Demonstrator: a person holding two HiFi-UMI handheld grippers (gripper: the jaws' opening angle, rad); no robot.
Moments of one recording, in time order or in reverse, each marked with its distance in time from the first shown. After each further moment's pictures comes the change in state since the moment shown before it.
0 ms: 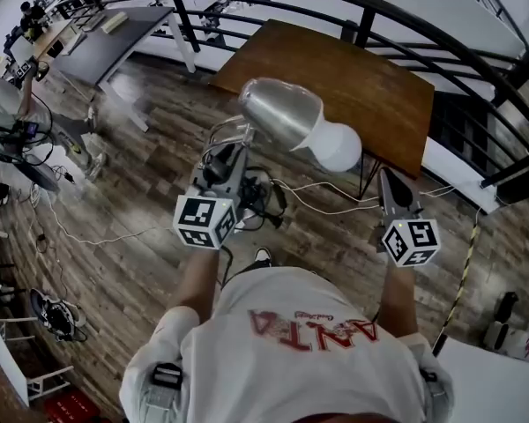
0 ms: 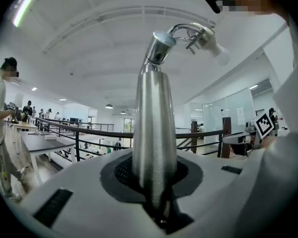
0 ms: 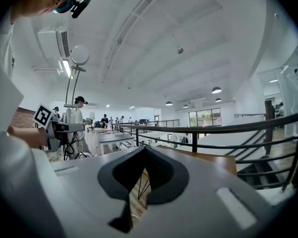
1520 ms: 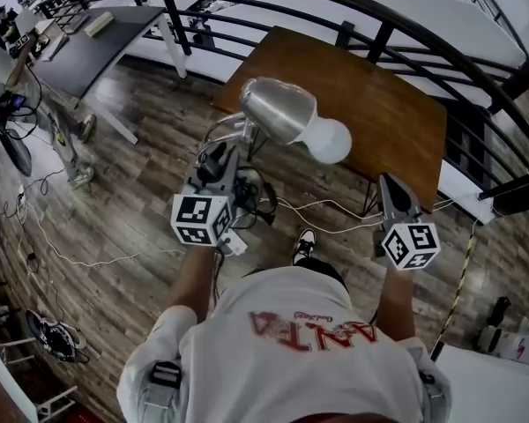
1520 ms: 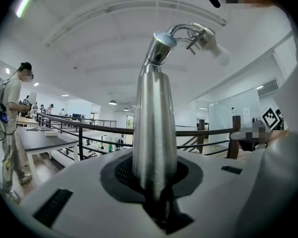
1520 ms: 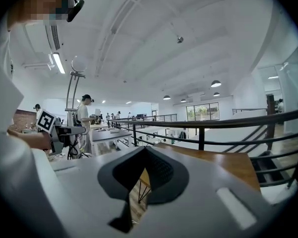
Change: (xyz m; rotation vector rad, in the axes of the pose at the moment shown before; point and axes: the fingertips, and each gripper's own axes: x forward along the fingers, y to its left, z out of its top) left arm 0.112 0.168 -0.021 -0.028 0.029 0.015; right arm 0.169 0.012 -0.001 0.028 0.057 -0.036
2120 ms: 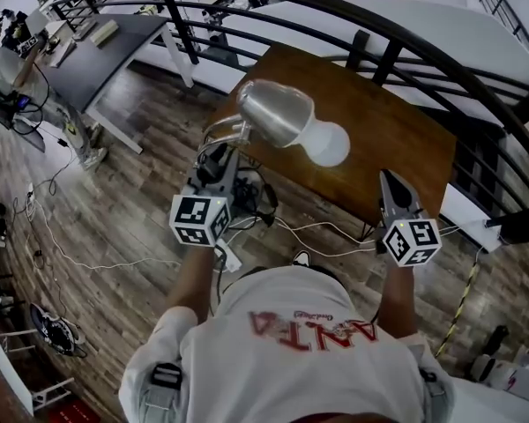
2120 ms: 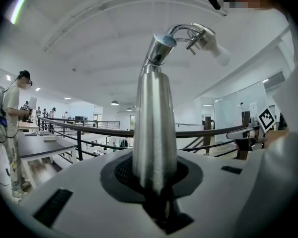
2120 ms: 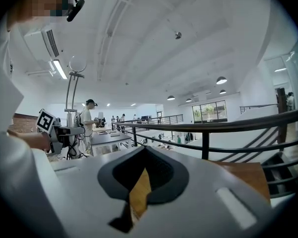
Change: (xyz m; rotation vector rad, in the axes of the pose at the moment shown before) left arm 0.123 -0.011 0.034 0.027 0.010 0.055; right arm 0.101 -0.108 0.039 0.014 -0.015 0.086
